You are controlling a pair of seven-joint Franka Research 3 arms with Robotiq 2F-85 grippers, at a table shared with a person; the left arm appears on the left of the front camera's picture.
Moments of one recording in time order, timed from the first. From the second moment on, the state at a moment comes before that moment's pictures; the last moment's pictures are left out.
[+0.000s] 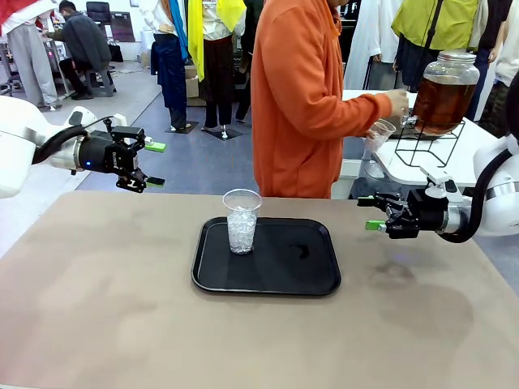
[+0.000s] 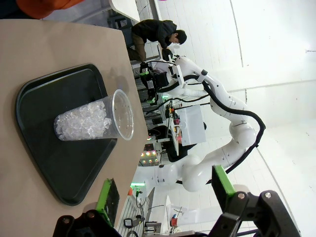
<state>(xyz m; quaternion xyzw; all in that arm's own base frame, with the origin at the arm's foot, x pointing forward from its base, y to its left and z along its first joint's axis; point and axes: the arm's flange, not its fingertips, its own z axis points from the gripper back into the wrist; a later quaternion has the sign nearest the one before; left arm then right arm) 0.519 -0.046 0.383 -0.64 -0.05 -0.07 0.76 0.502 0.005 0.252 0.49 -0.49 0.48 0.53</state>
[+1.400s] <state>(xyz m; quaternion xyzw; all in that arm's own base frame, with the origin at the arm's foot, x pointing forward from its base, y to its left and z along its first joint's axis) 0.519 -0.046 0.383 -0.64 -0.05 -0.07 0.76 0.502 0.005 0.252 0.49 -0.49 0.48 0.53</state>
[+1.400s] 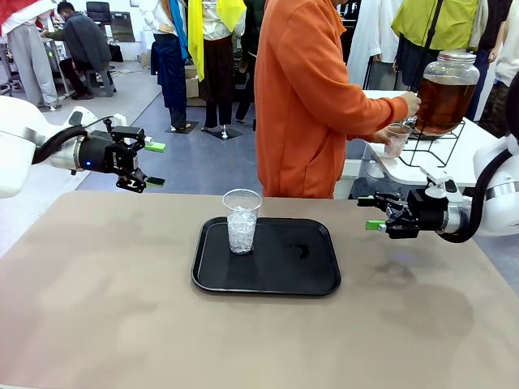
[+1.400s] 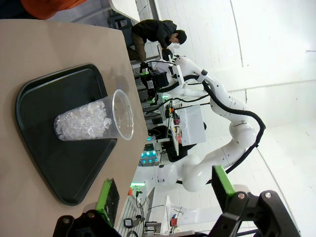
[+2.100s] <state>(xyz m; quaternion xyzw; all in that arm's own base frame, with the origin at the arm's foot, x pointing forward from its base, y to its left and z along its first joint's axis) 0.519 -0.046 0.383 -0.64 -0.05 -0.07 0.76 0.502 0.005 0.252 0.49 -0.49 0.48 0.53</state>
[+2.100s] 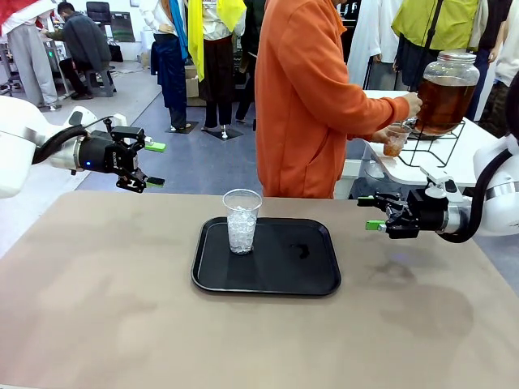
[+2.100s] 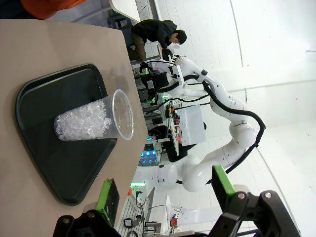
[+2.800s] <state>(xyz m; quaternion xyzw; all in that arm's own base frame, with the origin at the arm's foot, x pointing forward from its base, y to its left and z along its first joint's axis) 0.519 -0.046 0.383 -0.64 -0.05 -0.07 0.76 0.502 0.005 0.252 0.49 -0.49 0.48 0.53</state>
